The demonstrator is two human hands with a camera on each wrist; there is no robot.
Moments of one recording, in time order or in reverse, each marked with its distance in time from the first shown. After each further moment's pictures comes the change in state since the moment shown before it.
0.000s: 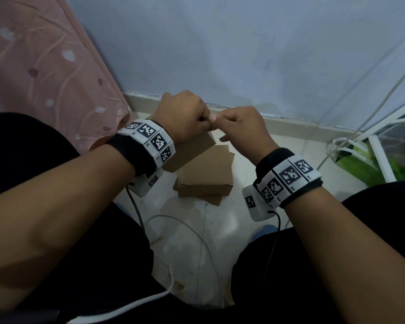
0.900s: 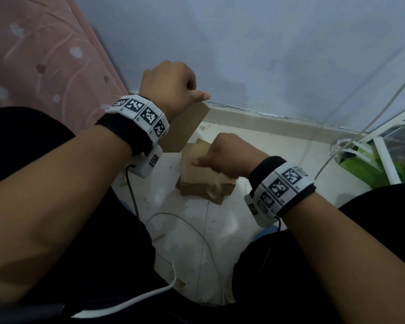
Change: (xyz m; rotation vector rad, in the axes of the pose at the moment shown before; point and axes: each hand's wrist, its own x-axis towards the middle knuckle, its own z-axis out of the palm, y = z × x) left_hand 0.013 -0.024 -0.034 -0.102 0.120 -0.237; right_hand -0.026 -0.018 0.018 -0.517 -0.532 0.182
